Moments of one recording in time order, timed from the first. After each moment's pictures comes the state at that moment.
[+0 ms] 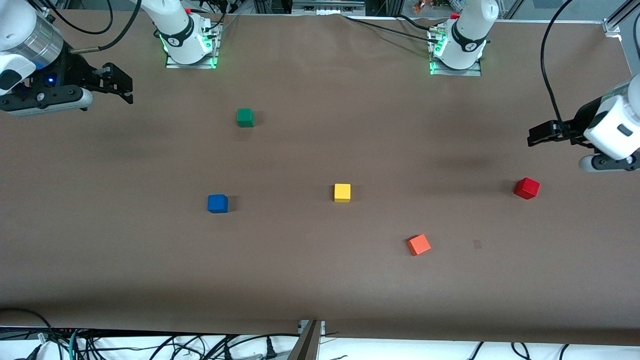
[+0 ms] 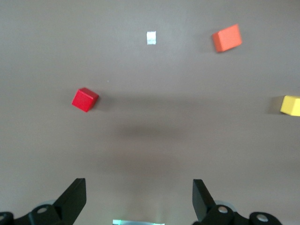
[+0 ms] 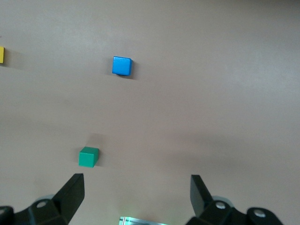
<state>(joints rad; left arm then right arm) 0.03 0.20 -0.06 -1.44 0.00 1.44 -0.11 0.24 -0.03 -0.05 -1.58 -0.01 1.51 -0.01</state>
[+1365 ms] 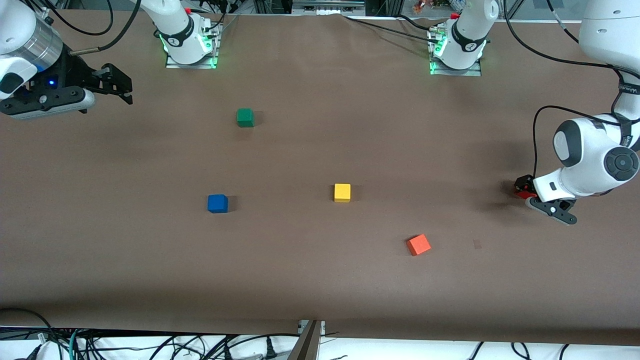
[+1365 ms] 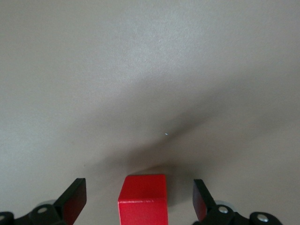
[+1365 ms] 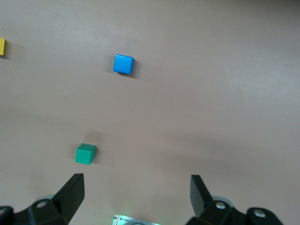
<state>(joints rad) 0.16 0.48 0.05 -1.94 0.08 2.39 0.67 0.23 -0.02 -0.04 -1.58 -0.01 1.50 -0.06</state>
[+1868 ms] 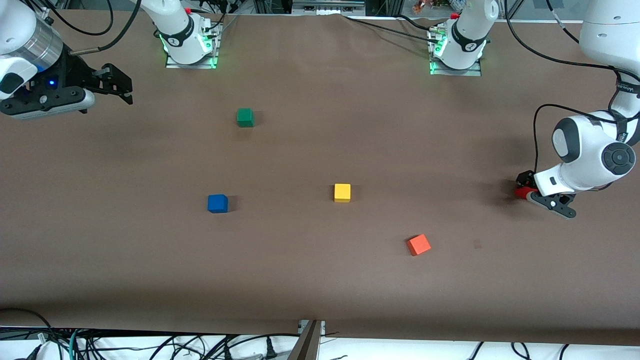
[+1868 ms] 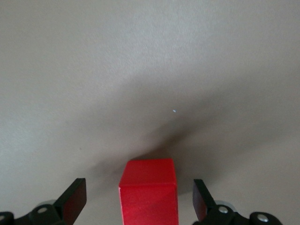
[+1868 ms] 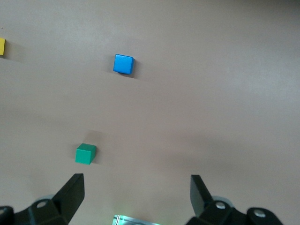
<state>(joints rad) 0.17 0.48 0.08 -2.00 0.08 2.43 0.70 0.23 -0.02 -0.04 -1.58 -0.01 1.50 -0.06</state>
